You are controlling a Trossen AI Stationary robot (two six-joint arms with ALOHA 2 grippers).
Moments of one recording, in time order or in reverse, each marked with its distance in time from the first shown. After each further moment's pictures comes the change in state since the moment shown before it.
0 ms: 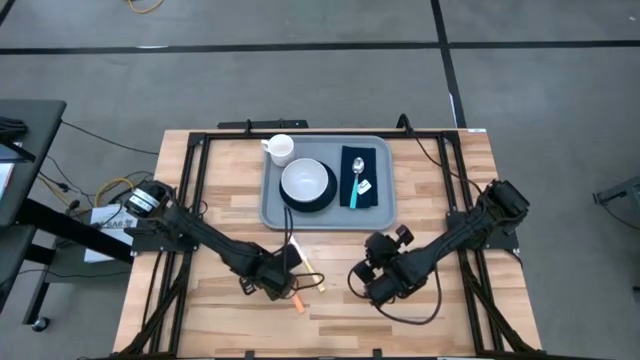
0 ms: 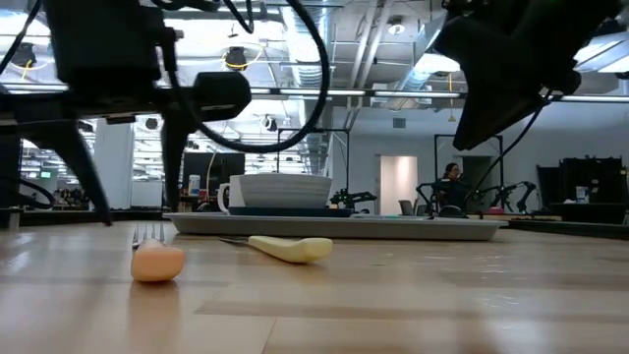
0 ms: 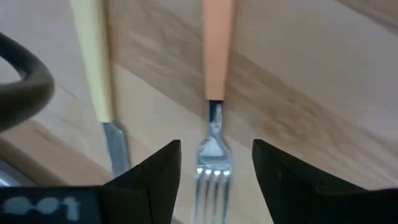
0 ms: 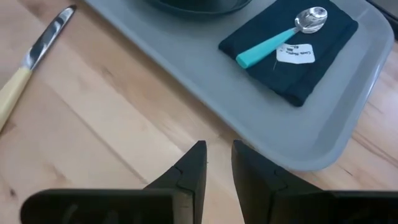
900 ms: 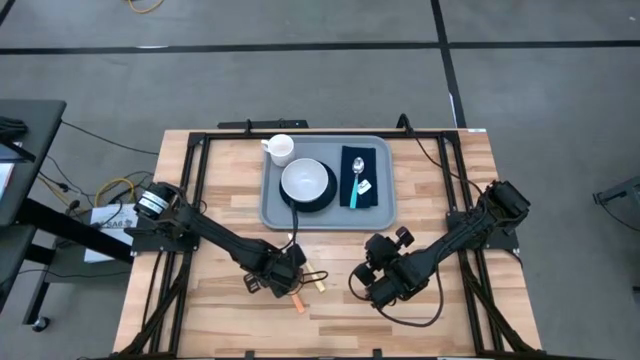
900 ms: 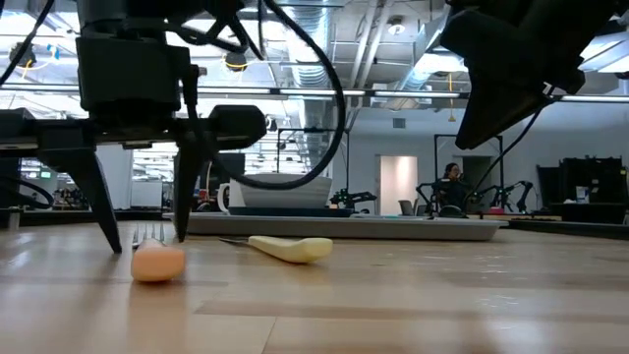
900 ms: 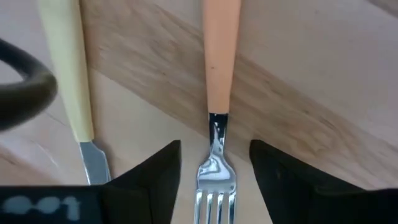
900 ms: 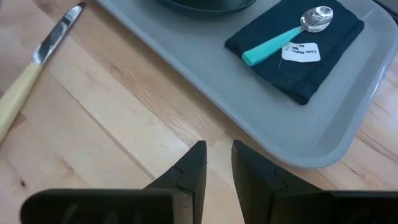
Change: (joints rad) left arm 0.052 0.086 0.000 0.055 0.098 0.053; right arm 0.017 0.000 0.002 0.007 -0.002 -0.001
